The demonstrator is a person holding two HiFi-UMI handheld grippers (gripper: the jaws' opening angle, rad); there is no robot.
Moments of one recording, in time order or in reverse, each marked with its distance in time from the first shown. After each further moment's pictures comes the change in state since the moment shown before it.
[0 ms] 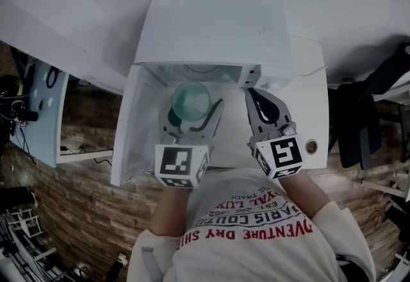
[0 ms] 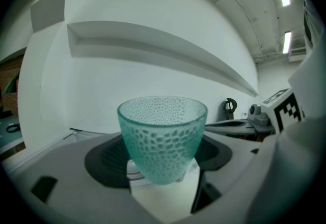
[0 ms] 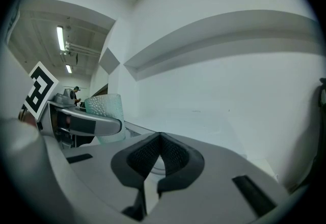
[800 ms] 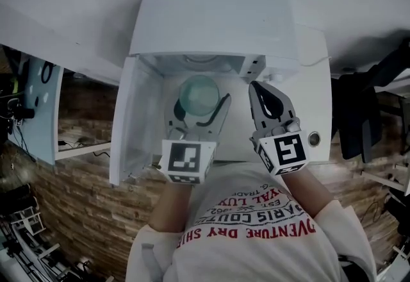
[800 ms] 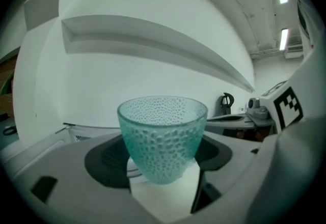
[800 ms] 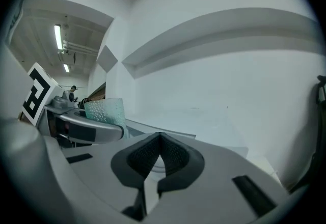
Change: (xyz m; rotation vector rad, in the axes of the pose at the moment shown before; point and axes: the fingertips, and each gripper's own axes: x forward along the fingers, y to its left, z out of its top) left arm 0.013 -0.010 -0.023 0.042 0.033 -0.036; right arm 0.004 -0.003 -0.017 0.012 0.012 -0.020
